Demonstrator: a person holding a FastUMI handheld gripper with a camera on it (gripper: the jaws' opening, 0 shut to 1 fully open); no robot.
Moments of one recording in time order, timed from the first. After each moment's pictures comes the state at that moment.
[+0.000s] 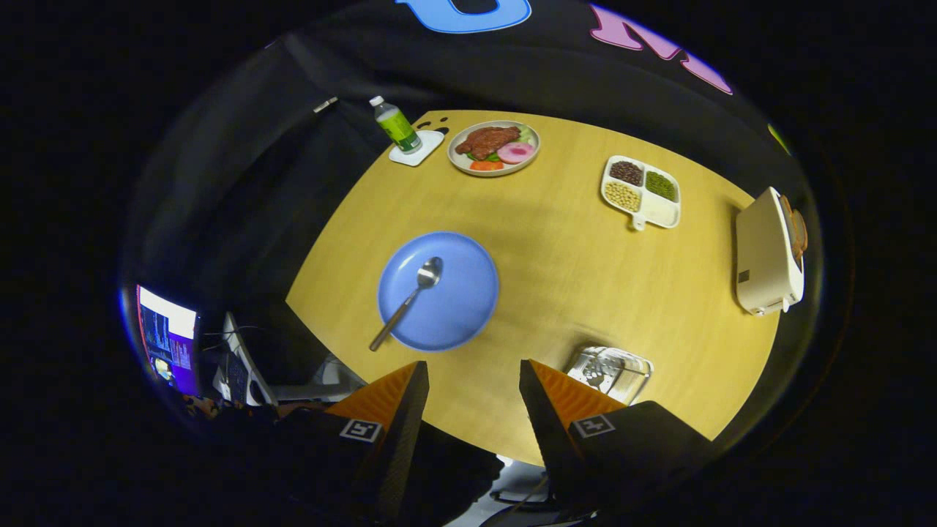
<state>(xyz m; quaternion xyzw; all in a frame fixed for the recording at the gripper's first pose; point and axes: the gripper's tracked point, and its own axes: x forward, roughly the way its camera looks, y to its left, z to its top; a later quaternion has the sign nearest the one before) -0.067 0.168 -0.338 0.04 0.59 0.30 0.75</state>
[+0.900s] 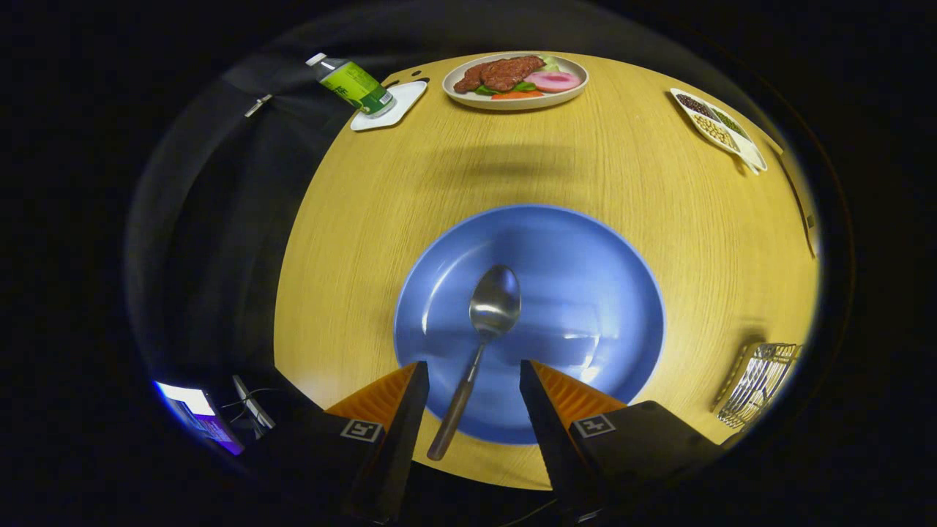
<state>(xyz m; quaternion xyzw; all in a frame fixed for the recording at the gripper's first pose) -0.065 0.325 -0.474 0.10 0.67 0.21 0.71</state>
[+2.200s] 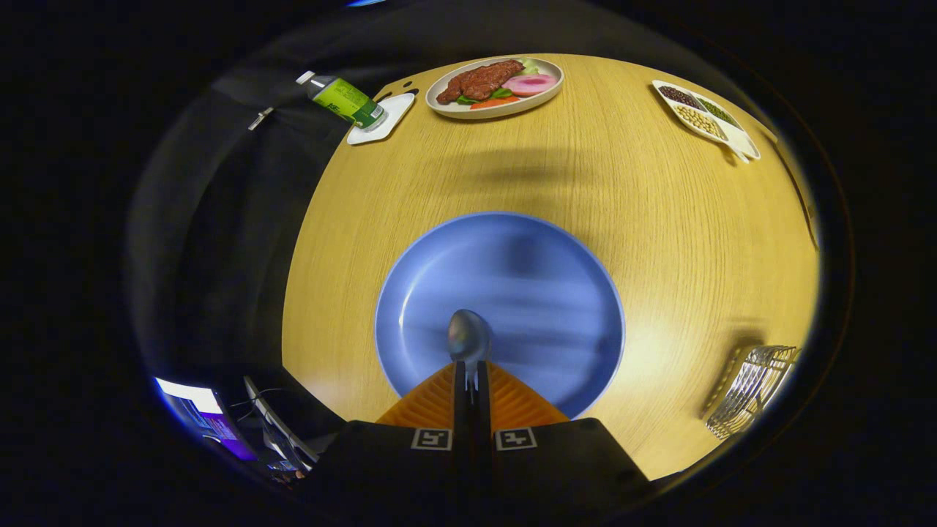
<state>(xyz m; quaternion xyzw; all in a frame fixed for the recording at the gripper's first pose) -0.057 0.291 -0.466 0.15 0.65 0.23 0.71</state>
